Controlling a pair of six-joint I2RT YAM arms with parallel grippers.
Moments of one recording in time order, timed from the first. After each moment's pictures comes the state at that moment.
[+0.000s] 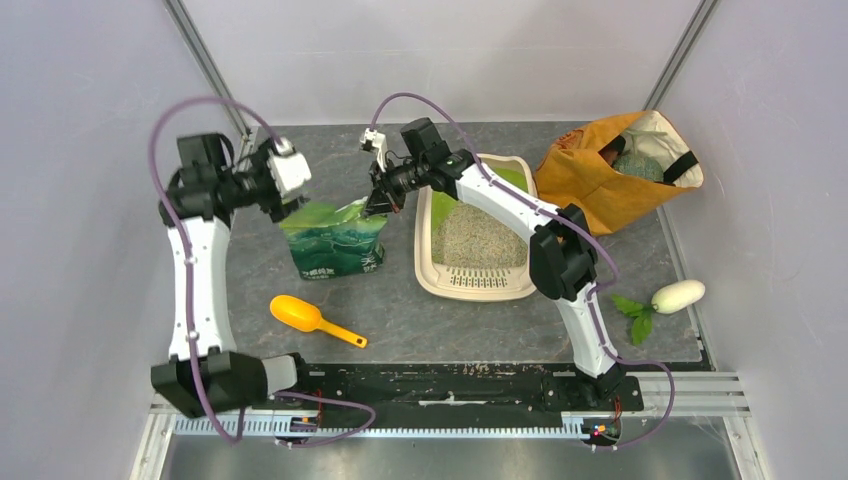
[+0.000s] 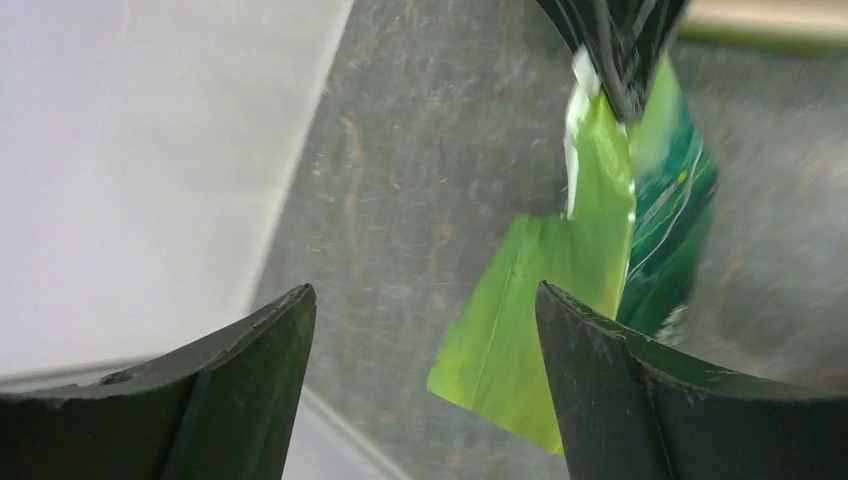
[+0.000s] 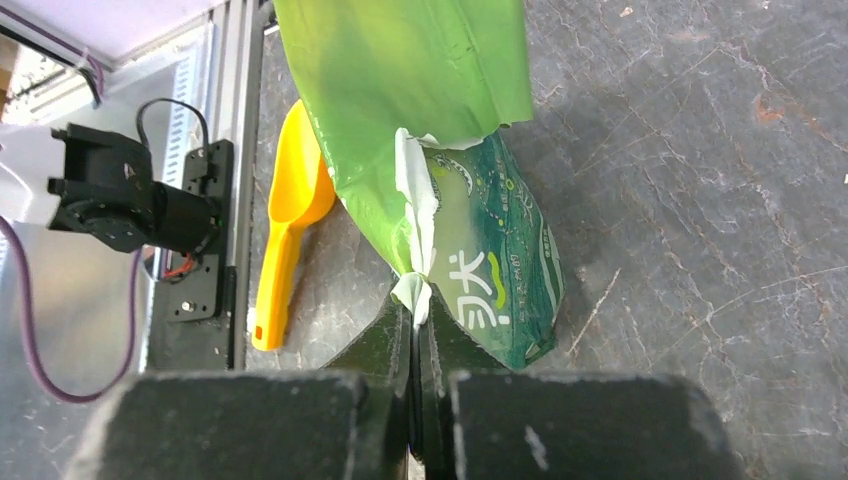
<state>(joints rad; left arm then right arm) 0.21 1.19 1.32 -0.88 0.80 1.36 0.71 2.21 2.03 -0.42 -0.87 -0.06</state>
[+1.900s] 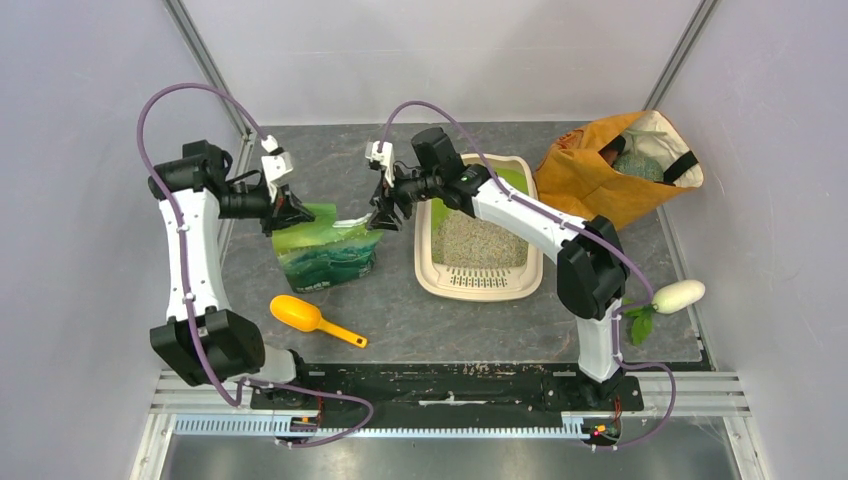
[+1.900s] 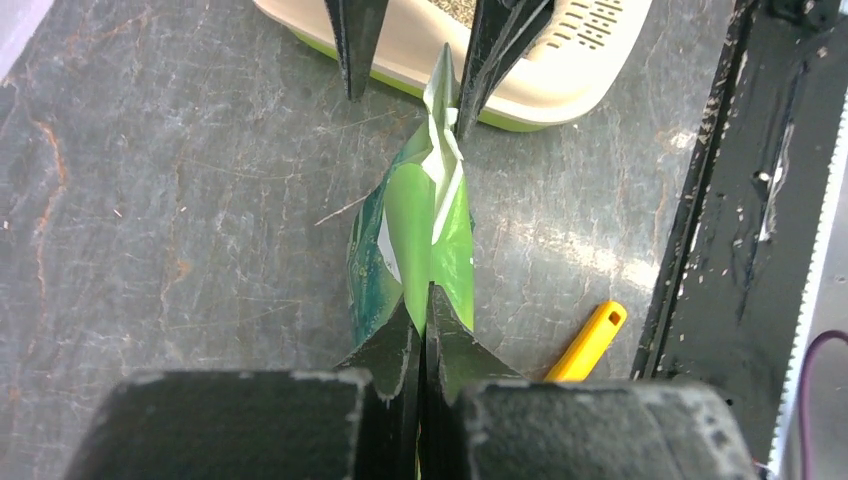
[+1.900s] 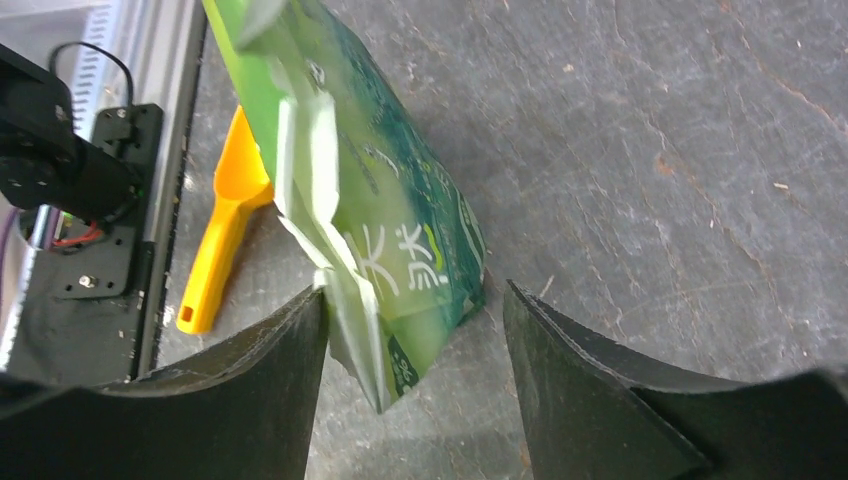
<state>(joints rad) 0.29 1.43 1.60 -1.56 1.06 1.37 0.74 1.98 1.71 -0.24 -0.74 -0.29</state>
